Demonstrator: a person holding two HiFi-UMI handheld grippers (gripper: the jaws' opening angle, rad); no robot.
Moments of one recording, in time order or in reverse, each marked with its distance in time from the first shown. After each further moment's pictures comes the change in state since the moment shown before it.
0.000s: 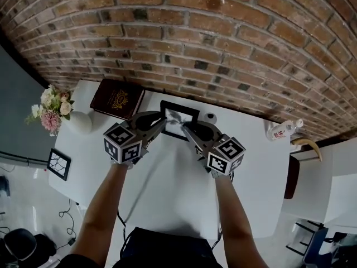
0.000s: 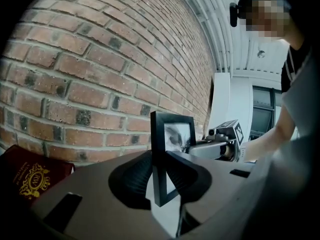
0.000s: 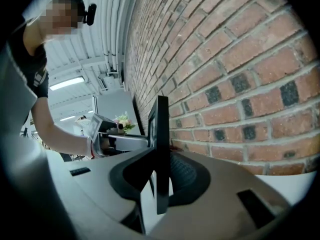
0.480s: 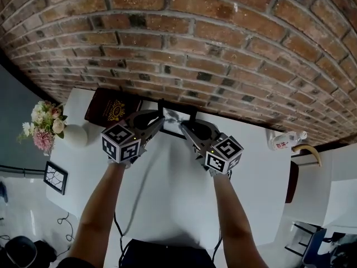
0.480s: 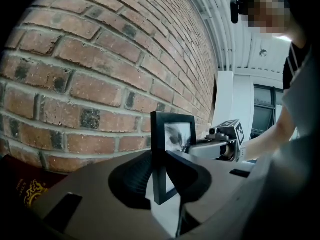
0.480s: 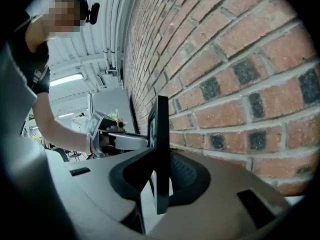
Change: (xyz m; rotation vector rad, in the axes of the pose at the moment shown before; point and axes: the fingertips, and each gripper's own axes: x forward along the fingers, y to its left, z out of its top) left arm 0.029 0.062 0.006 0.011 0.021 0.000; right arm 0.048 -0.047 0.006 -0.034 -0.006 -0.016
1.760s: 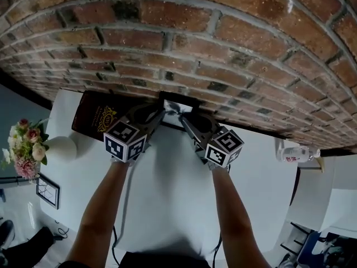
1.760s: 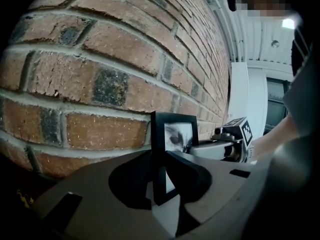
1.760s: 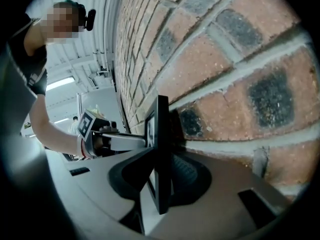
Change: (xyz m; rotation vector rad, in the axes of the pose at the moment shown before) left arm 0.064 0.090 -0.031 -0.011 0.043 0.117; right arm 0.068 -0.093 -0.039 0.074 0.000 -0.019
